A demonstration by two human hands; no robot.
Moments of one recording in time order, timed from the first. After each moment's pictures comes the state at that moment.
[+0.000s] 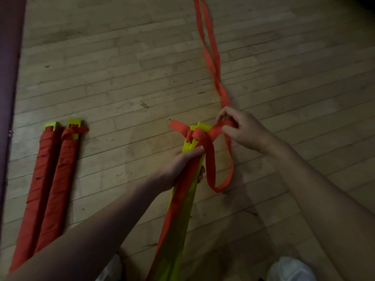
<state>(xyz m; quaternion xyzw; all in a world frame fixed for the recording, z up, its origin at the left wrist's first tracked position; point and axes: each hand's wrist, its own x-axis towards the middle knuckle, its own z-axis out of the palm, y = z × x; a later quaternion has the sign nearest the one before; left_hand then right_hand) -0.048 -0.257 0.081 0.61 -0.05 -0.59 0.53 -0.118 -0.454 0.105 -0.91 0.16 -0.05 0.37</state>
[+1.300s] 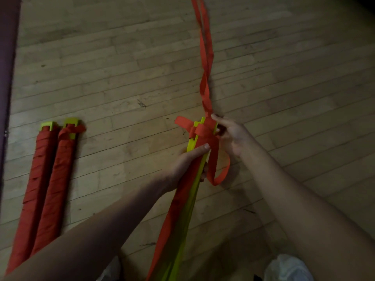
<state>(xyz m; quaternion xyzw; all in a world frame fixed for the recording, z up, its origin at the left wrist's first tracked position) -0.062 -0.268 0.084 0.59 -0.08 -0.57 0.57 -0.095 -0.435 0.060 -0.45 0.38 -0.05 0.81</state>
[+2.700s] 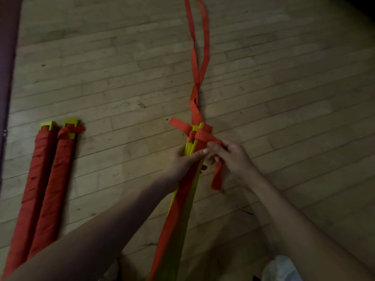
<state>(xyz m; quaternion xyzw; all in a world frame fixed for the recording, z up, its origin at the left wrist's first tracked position) -0.065 -0.269 0.077 0.64 -0.07 -0.48 0.60 -0.153 -0.400 0.060 -0.66 0.29 -0.06 0.69</state>
